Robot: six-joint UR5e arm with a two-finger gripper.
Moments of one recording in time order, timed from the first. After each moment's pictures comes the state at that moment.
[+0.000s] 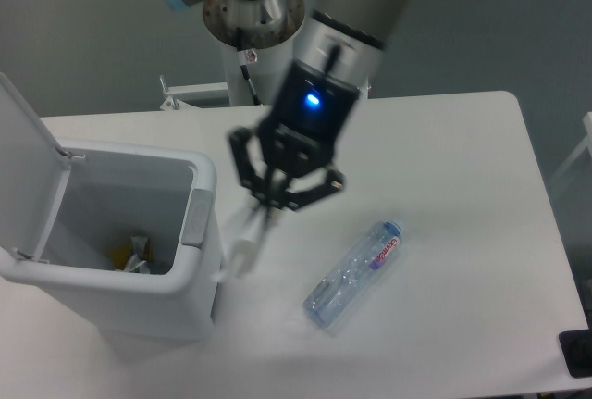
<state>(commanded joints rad) 2.39 -1.75 -1.38 -1.04 0.83 0.63</state>
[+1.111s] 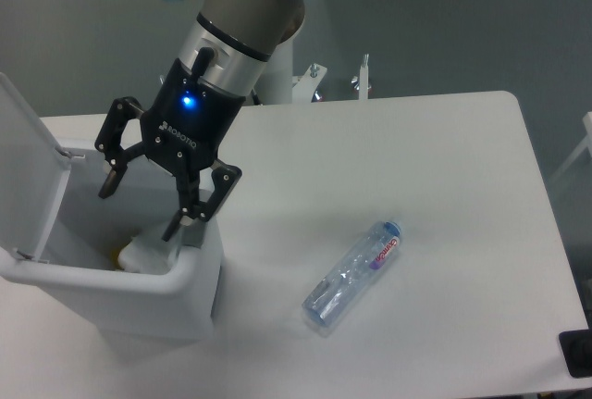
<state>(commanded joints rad) 2.34 -1.77 -1.42 -1.02 0.84 0.62</state>
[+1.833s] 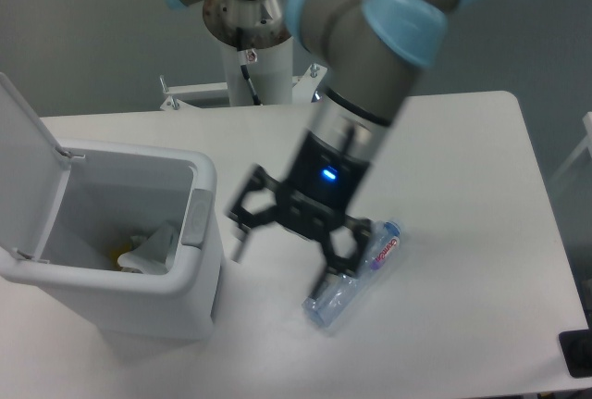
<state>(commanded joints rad) 2.54 -2.03 -1.30 -1.02 0.95 0.63</state>
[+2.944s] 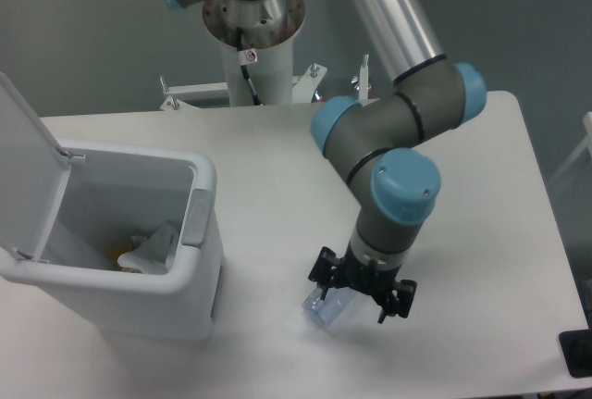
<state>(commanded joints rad) 2.43 -2.18 -1.40 -1.04 1.43 0.86</state>
